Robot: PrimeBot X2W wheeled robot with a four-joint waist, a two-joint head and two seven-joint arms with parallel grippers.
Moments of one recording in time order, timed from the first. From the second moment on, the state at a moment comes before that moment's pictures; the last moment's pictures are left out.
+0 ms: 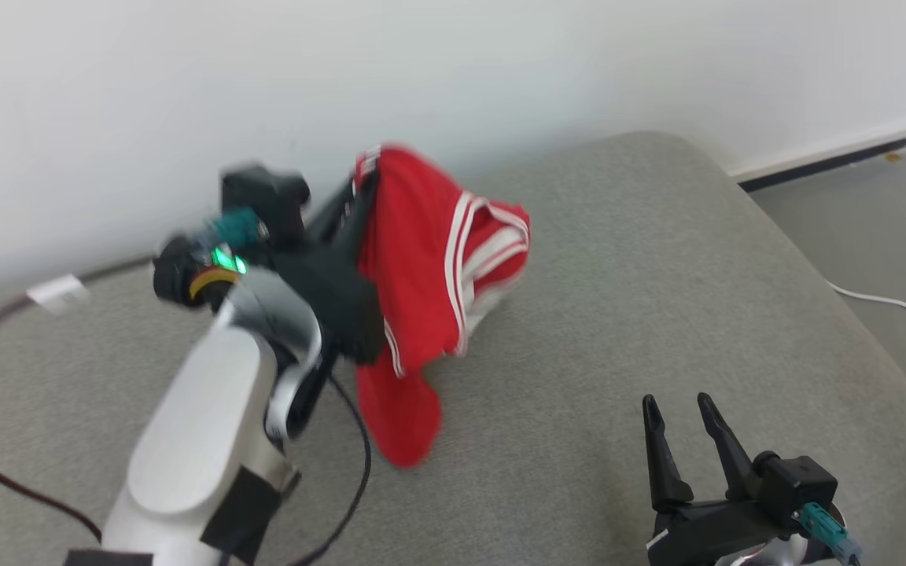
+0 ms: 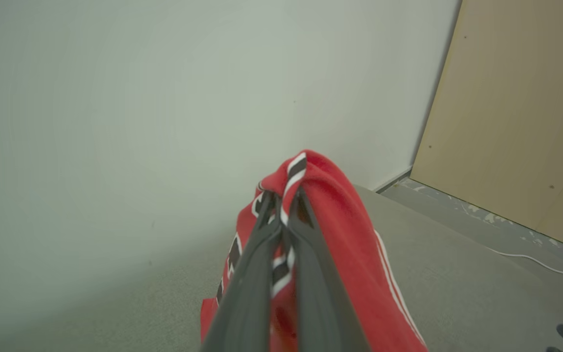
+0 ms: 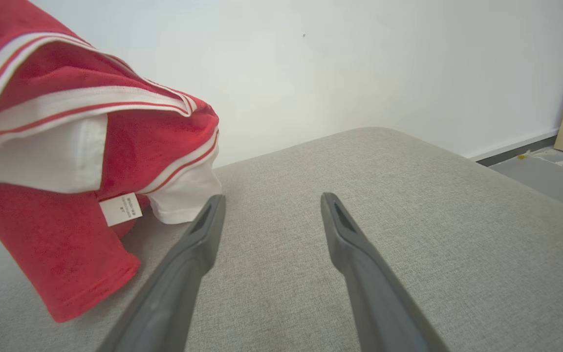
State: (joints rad) left arm -0.74 0.12 -0.36 0.36 -0.43 -0.10 0.18; right arm -0.12 -0.05 0.03 0.33 0.21 0.13 -0.26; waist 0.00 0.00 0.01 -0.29
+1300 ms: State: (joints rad) left arm -0.12 0.06 -0.14 0.13 -0.30 0.05 -0.26; right arm -0.07 -0.05 -0.08 0.31 0.17 0.13 -0.26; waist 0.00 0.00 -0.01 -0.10
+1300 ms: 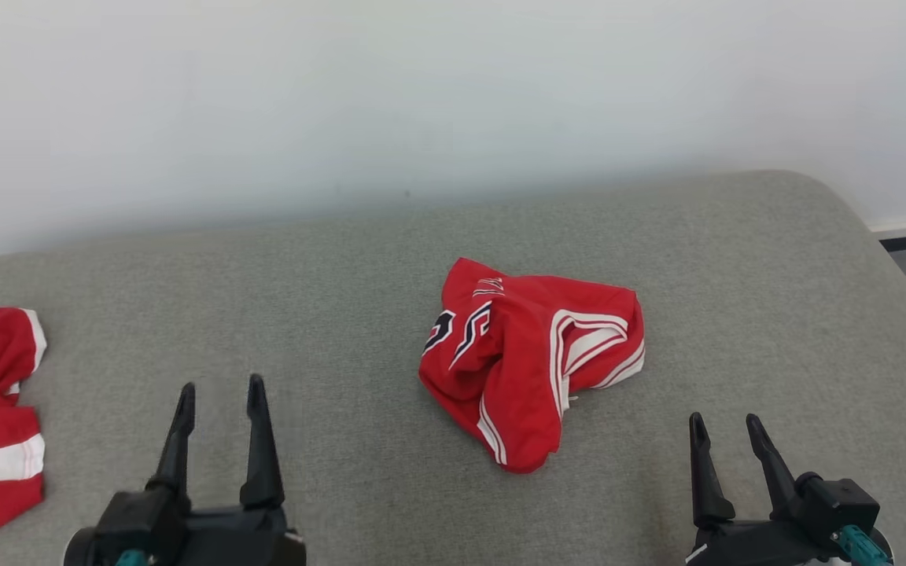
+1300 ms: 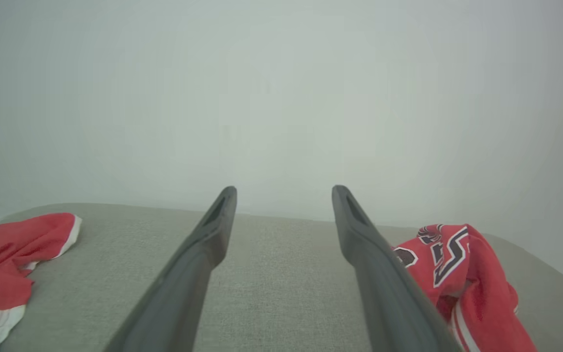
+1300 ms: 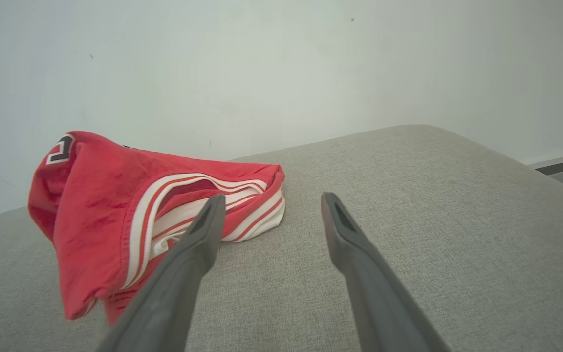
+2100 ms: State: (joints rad) left arm 0.11 0.05 0.00 0.18 -0.13 -0.01 -0.26; right arm 0.00 -0.05 -0.09 0.32 0.10 0.13 -0.26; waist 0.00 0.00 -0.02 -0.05
